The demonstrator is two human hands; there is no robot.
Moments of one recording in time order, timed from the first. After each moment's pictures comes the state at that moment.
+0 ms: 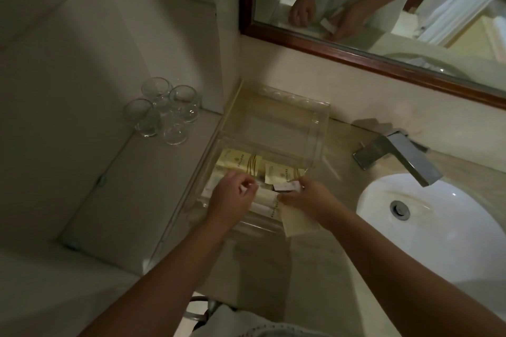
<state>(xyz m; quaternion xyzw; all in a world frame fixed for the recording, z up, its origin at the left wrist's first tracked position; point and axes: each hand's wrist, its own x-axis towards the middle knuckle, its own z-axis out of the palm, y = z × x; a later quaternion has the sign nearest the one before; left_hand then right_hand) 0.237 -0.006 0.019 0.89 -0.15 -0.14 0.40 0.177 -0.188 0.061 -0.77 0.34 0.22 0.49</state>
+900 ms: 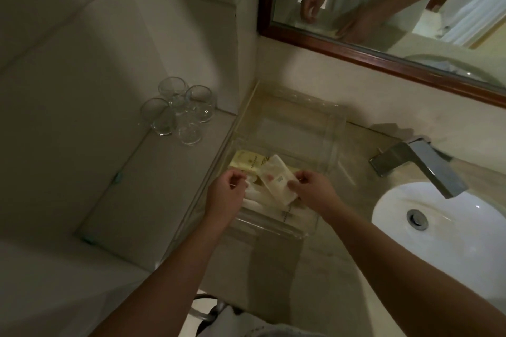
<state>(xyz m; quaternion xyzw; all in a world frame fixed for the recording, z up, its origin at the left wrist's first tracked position) 0.249 0.016 0.027 0.82 0.06 -0.18 0.54 0.209 -0.178 0.045 -0.79 0.32 0.16 0.49</state>
